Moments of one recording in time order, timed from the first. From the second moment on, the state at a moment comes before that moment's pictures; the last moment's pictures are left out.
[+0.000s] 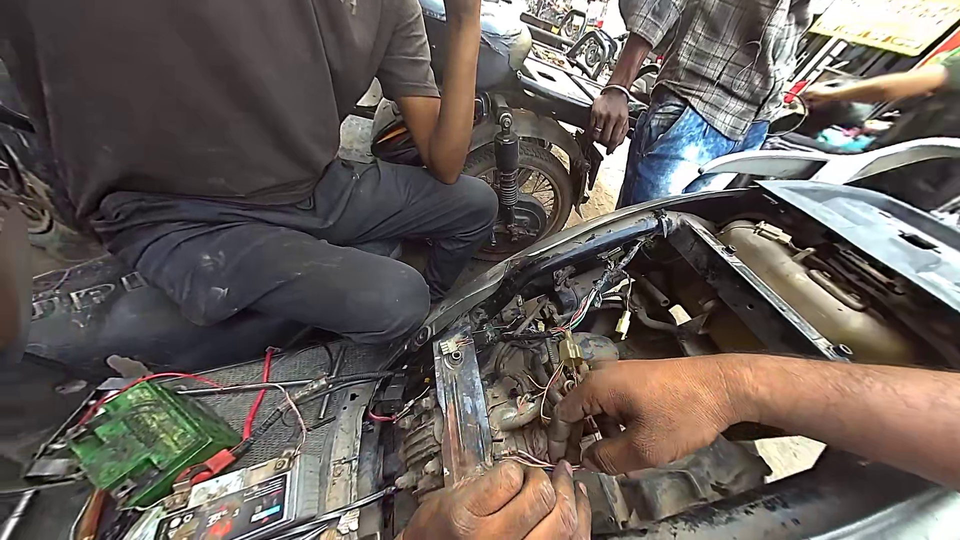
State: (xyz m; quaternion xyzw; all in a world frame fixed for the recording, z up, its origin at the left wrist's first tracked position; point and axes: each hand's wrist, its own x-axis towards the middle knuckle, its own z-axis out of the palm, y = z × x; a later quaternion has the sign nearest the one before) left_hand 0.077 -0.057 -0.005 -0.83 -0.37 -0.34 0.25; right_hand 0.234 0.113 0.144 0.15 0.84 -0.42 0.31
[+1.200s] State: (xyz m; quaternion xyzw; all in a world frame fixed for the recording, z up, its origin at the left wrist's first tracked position) left_hand -0.008 -0.016 -0.016 -0.74 -0.63 -0.23 0.07; right_hand 0.238 0.112 0.151 0.09 0.90 -0.42 0.12
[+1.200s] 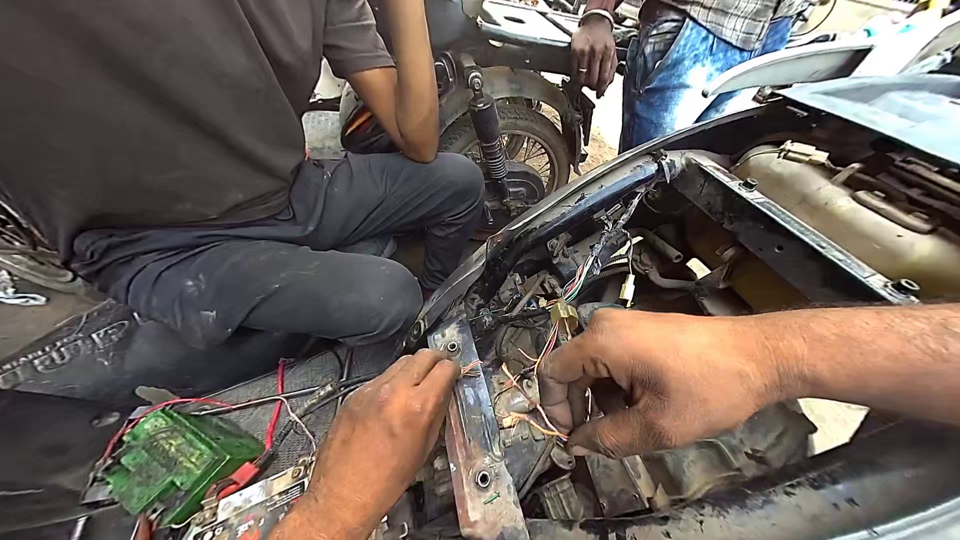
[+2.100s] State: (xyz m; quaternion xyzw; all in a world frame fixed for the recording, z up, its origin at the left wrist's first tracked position) left_hand -0.013 -0.020 0.001 -0.67 -0.69 -0.29 0.00; right_hand 0.237 0.121 0.159 0.07 0.89 -0.44 -0.06
